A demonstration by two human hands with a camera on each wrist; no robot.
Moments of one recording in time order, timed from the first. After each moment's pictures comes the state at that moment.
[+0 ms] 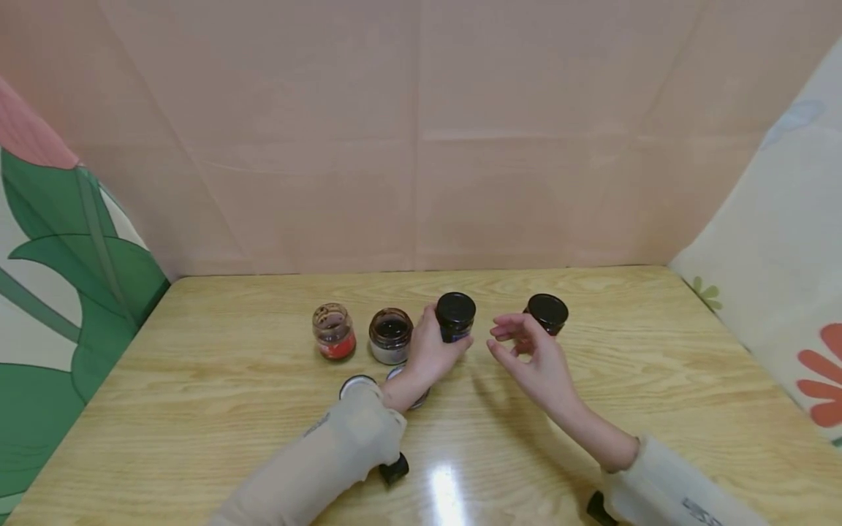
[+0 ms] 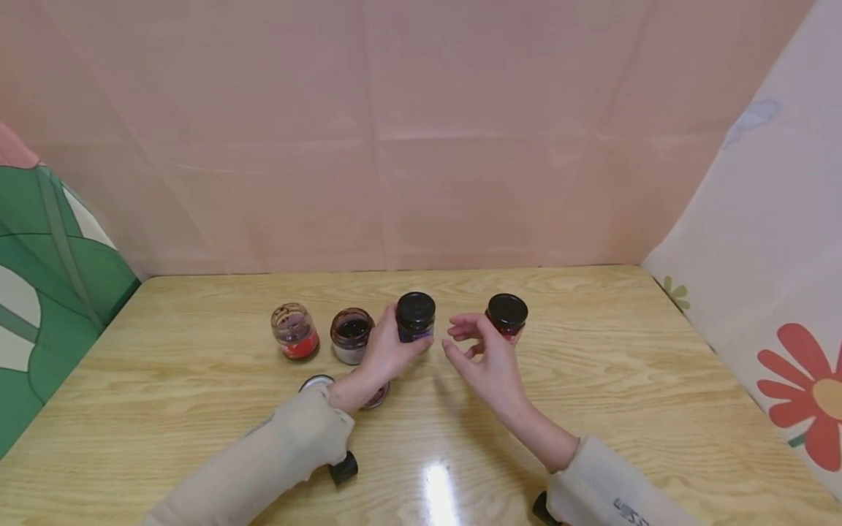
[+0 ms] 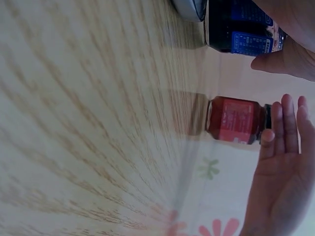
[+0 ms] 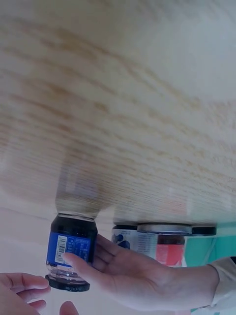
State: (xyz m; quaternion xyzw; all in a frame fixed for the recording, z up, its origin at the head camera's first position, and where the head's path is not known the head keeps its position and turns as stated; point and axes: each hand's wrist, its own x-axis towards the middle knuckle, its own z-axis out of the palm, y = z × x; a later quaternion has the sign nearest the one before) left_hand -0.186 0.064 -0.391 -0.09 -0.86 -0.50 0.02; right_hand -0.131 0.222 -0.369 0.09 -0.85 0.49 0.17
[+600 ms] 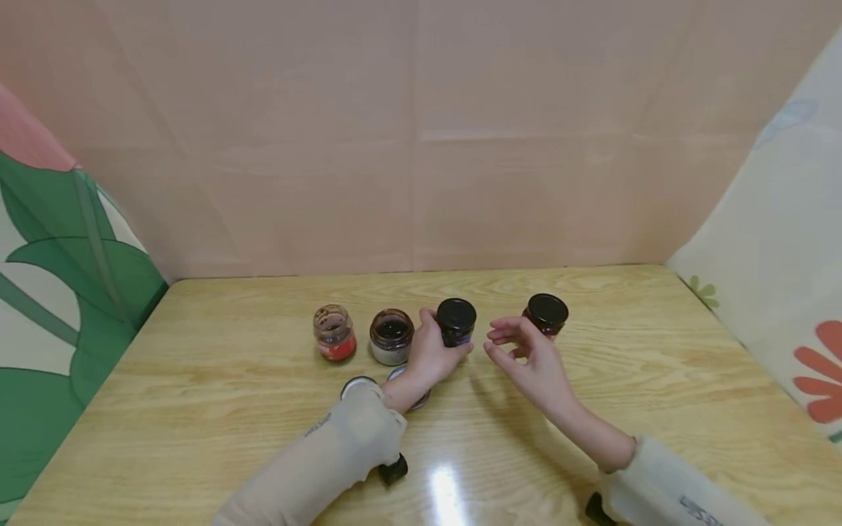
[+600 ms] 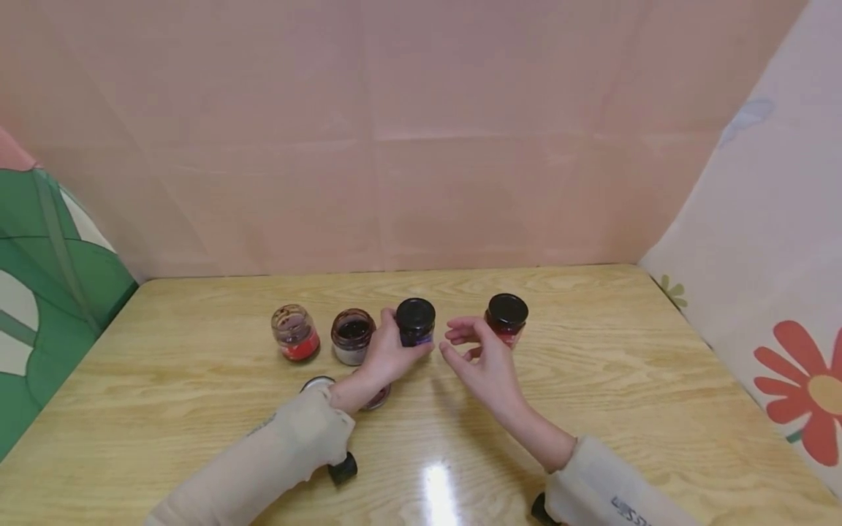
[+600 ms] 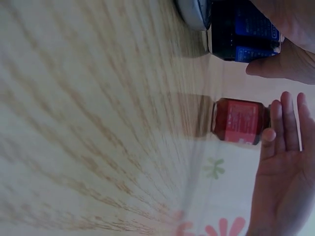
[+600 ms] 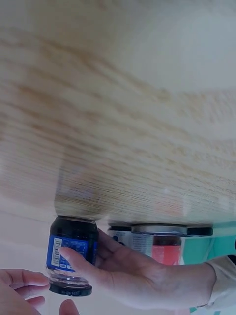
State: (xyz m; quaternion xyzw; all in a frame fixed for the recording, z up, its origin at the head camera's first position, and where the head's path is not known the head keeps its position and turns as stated) left_hand -0.185 0.062 -0.392 -0.07 -0.87 -0.49 -0.01; right_hand -0.128 0.216 -0.370 0.07 -0.85 0.50 0.16
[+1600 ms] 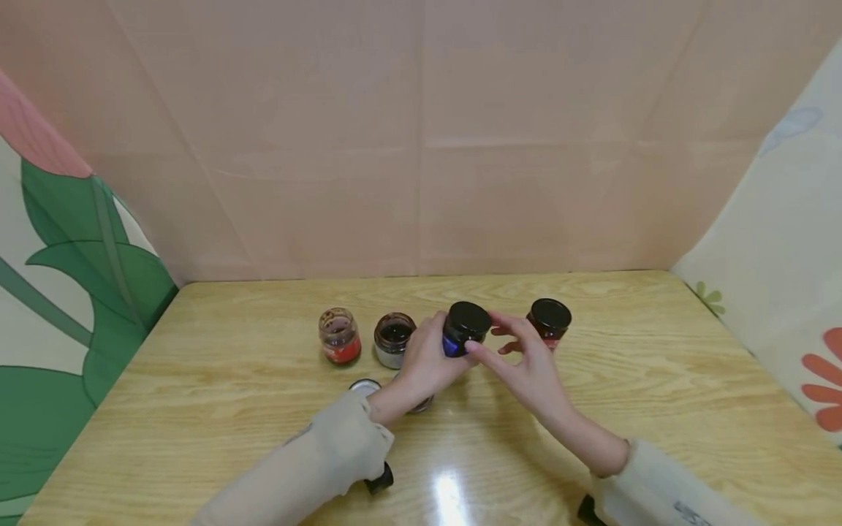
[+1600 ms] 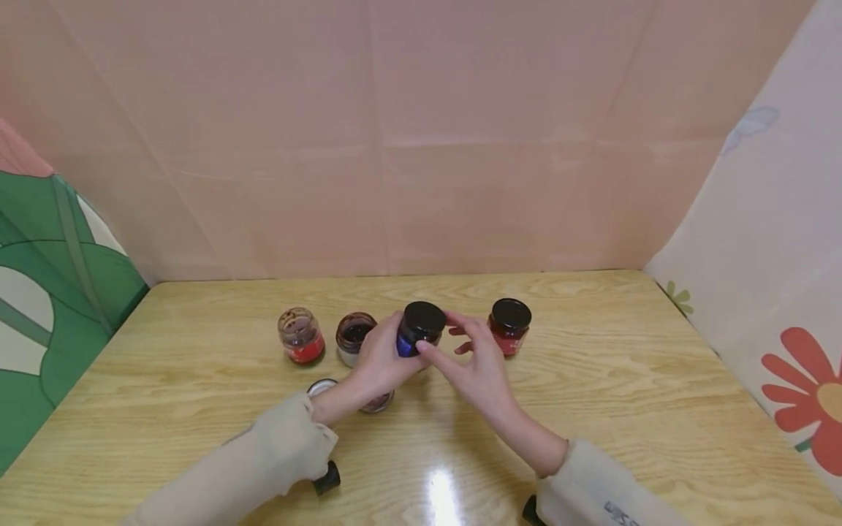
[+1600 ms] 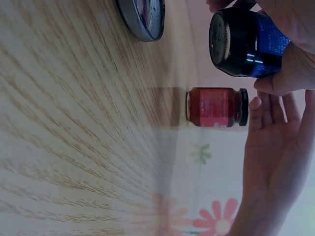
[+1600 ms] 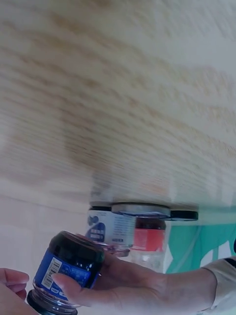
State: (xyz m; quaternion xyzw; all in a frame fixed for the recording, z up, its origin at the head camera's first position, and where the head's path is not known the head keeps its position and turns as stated) left_hand -0.167 0.041 -0.367 -0.19 -0.87 -0.45 0.02; right_hand -0.124 0.201 -0.358 0.07 -0.85 0.49 0.17
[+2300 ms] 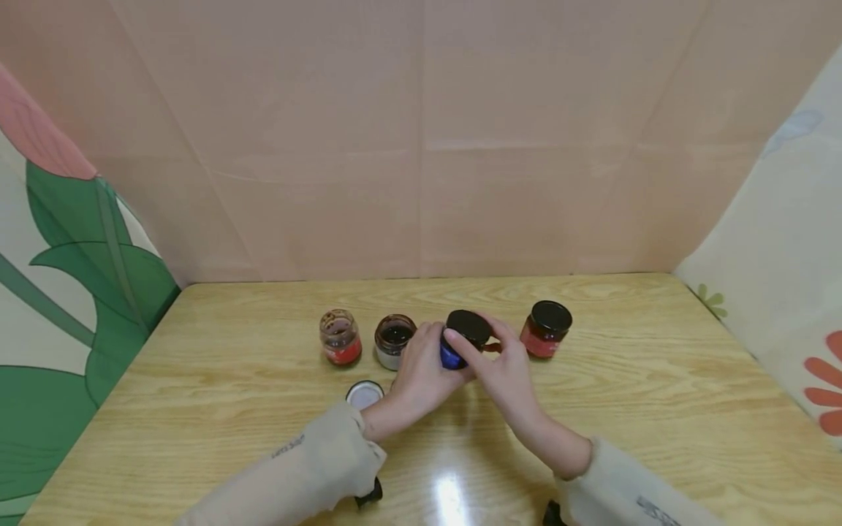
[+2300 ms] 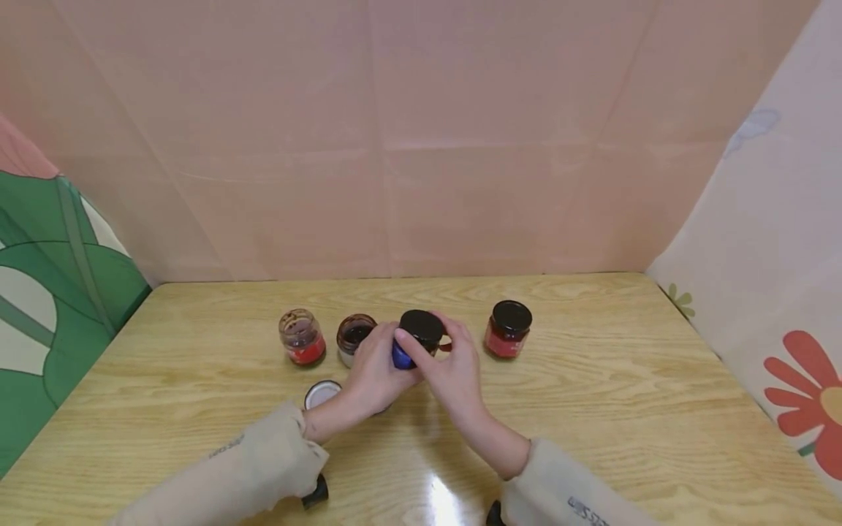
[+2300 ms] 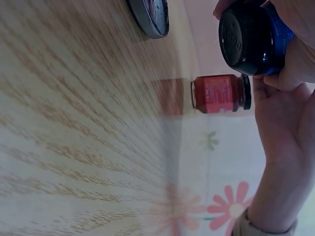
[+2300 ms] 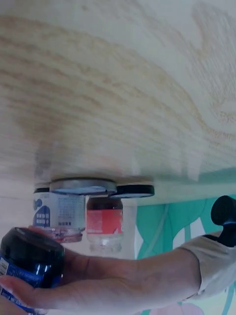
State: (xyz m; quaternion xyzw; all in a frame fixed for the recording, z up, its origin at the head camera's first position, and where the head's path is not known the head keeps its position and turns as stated) left_hand -0.151 0.035 -0.364 -0.20 -0.89 -0.41 0.05; right_hand -0.127 0.163 -0.351 -0.04 -0.82 0.56 0.13
